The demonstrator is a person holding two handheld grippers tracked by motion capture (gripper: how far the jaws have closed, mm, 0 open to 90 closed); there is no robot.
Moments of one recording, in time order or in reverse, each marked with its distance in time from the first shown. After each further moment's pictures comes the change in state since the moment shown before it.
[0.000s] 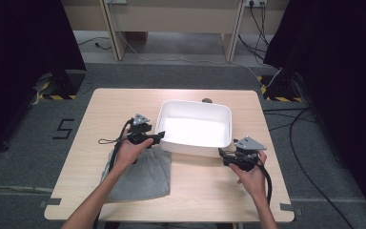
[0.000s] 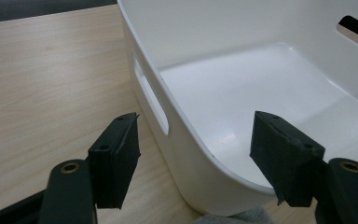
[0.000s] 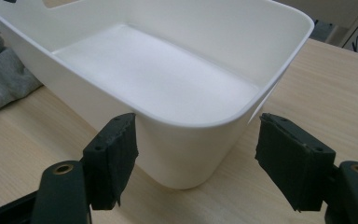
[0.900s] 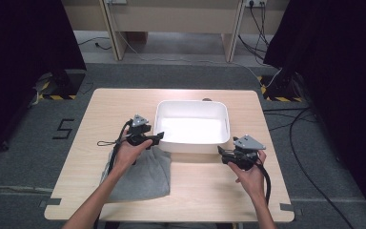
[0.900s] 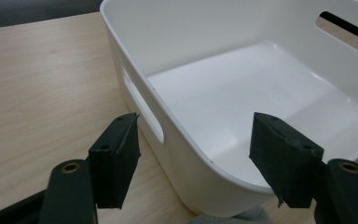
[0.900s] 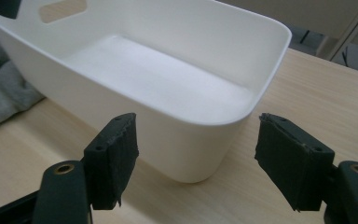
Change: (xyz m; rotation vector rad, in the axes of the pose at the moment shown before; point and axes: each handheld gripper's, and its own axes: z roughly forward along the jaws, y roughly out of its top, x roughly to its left) left arm 0.000 -0.002 -0.009 -0.026 0.002 0.000; right arm 0.007 0.009 -0.008 -0.026 -0.018 -0.011
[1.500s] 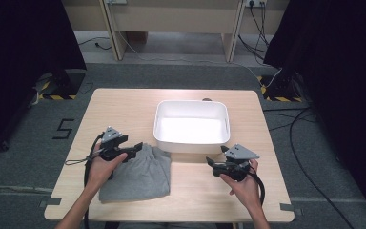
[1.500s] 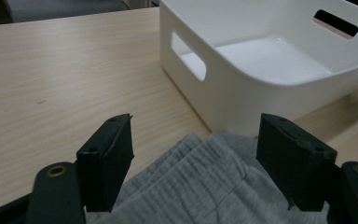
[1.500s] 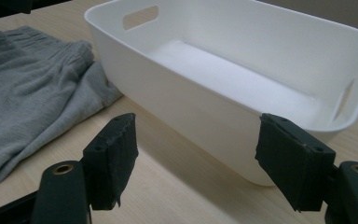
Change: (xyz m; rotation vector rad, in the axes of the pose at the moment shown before) left arm 0.027 -0.044 -0.080 -0.041 0.051 -0.012; right arm 0.038 0.000 -0.012 -0.016 0.152 -0.020
